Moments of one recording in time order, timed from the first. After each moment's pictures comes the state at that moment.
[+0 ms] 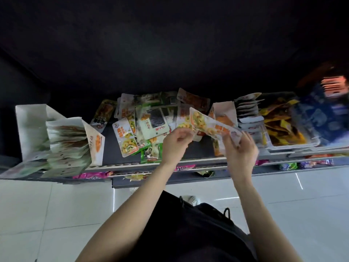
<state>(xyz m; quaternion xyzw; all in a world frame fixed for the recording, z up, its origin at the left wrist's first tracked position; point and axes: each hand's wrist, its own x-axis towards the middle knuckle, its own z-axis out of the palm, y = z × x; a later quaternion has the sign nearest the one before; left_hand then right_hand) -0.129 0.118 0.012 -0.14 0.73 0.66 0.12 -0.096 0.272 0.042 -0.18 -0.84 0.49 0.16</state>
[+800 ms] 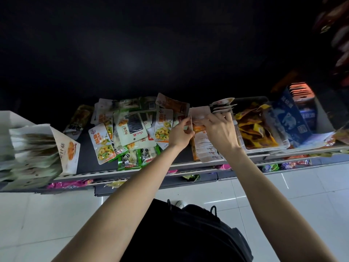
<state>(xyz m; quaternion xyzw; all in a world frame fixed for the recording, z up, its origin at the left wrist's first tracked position) -0.194 0.202 -0.027 -0.03 0.86 0.49 0.13 -0.186 0.351 0.008 0.20 -0.96 -0.05 0.18</state>
